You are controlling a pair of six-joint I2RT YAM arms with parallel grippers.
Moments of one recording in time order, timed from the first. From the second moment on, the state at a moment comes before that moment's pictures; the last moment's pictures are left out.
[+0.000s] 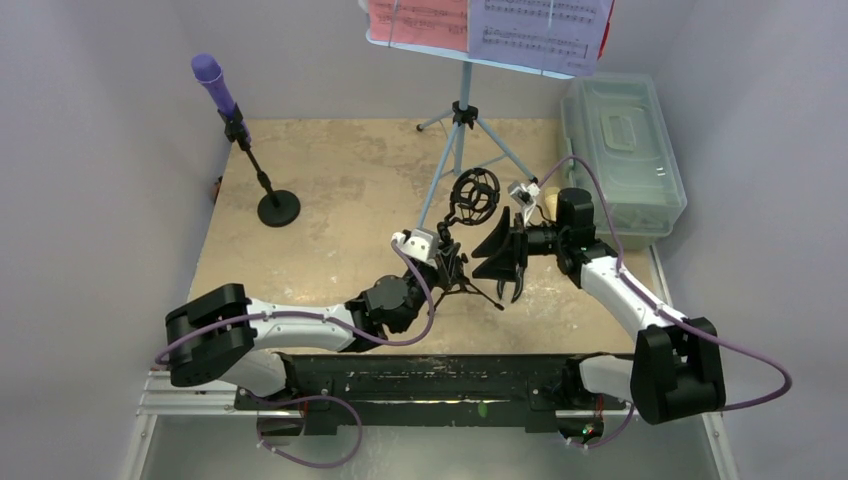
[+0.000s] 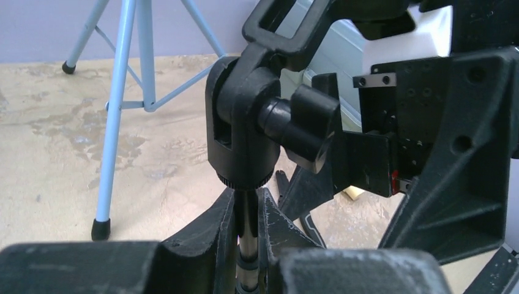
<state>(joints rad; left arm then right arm) -1.20 1.41 0.62 0.91 -0.68 -0.19 0.19 1.22 0.69 0.06 -1.33 0.13</state>
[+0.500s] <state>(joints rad) -1.21 1.46 0.62 1.02 -0.67 -0.11 0.20 1.29 0.66 0.26 -1.21 0.48</state>
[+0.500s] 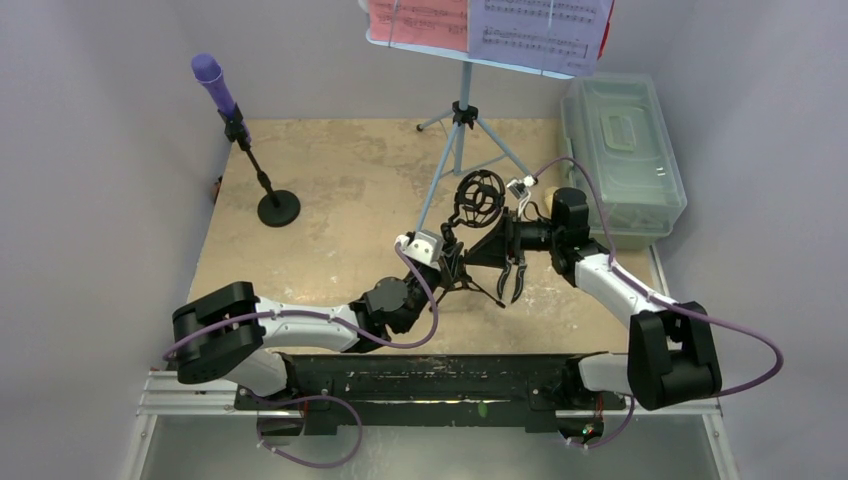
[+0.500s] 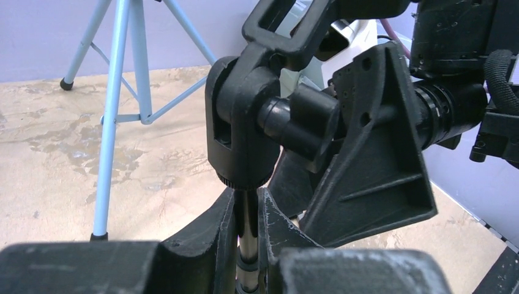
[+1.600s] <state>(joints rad) -1.23 1.42 0.62 0.93 -0.65 -0.30 0.23 1.23 0.80 -0.50 -1.33 -1.00</state>
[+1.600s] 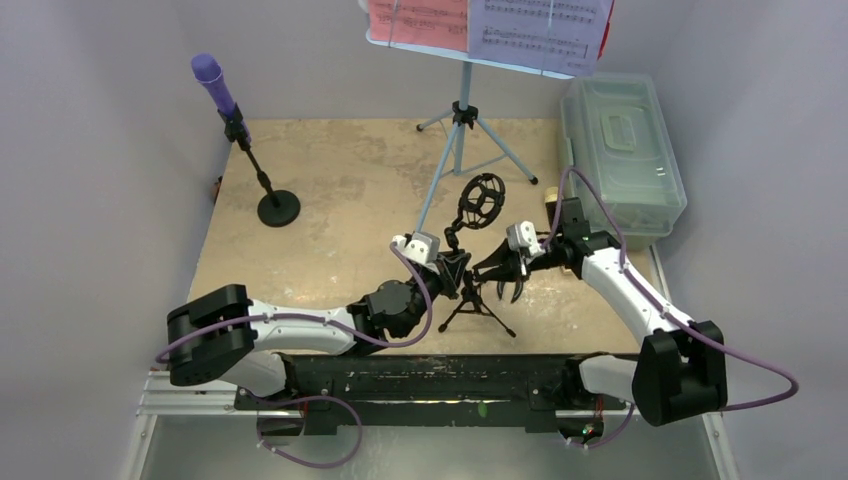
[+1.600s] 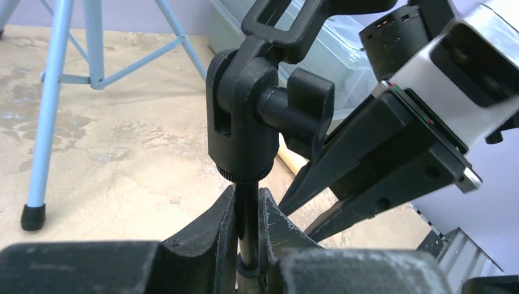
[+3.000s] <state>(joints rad) -1.22 1.45 0.63 0.96 -0.65 0.09 0.02 1.17 0.84 -0.84 -1.37 -1.25</state>
